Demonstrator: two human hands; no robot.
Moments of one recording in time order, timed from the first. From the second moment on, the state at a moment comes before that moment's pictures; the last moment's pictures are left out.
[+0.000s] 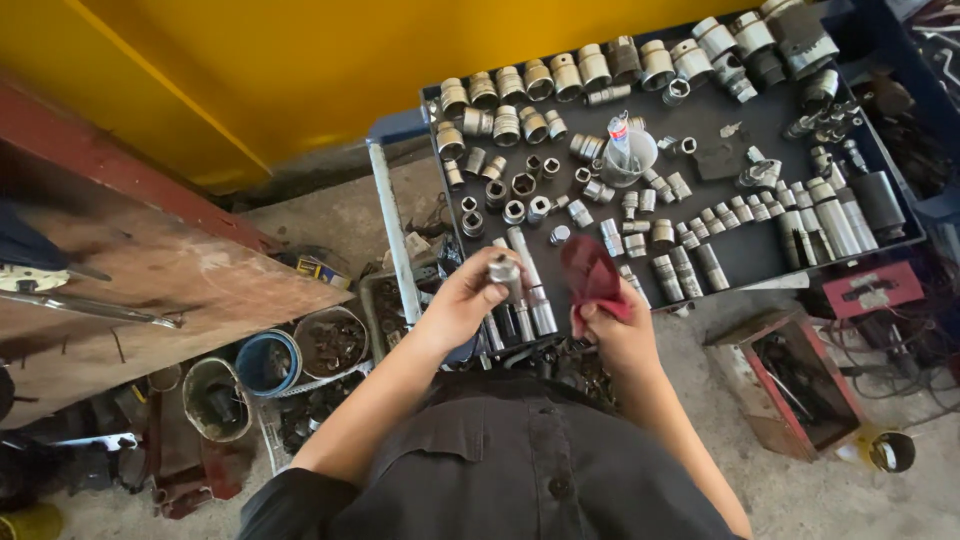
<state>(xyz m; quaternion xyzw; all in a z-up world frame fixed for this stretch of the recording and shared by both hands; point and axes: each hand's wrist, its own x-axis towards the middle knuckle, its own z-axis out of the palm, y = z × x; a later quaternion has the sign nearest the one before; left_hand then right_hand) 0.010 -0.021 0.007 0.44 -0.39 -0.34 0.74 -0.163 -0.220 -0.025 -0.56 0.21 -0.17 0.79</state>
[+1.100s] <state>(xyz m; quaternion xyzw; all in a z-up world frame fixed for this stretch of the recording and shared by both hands) -0.015 -0.039 0.032 0.68 -0.51 -0.21 0.48 -0.110 -0.203 0.019 -0.44 0.48 -0.13 0.75</state>
